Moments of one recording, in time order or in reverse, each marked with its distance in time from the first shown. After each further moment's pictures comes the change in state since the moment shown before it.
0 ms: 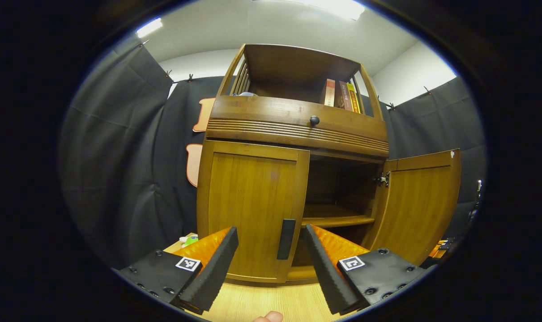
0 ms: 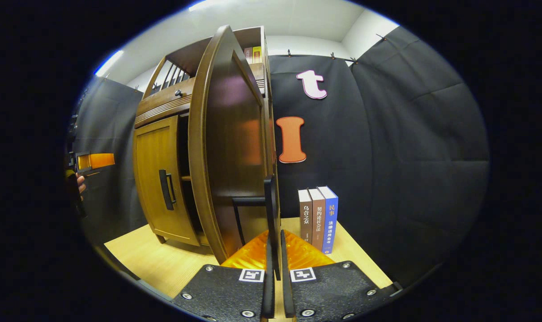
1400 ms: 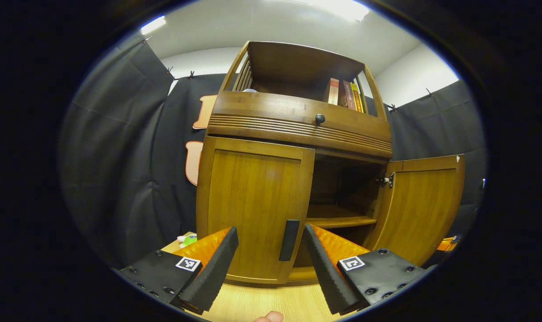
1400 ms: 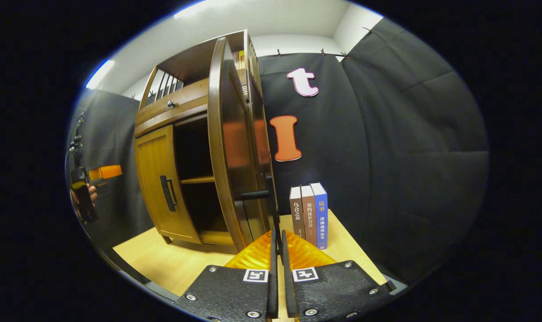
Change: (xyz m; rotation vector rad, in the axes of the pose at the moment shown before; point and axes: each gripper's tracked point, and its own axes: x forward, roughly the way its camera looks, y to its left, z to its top) left arm 0.016 0.005 -0.005 -0.017 0.006 -0.010; right arm -0.039 -0.039 0.012 0.090 -0.013 -0.013
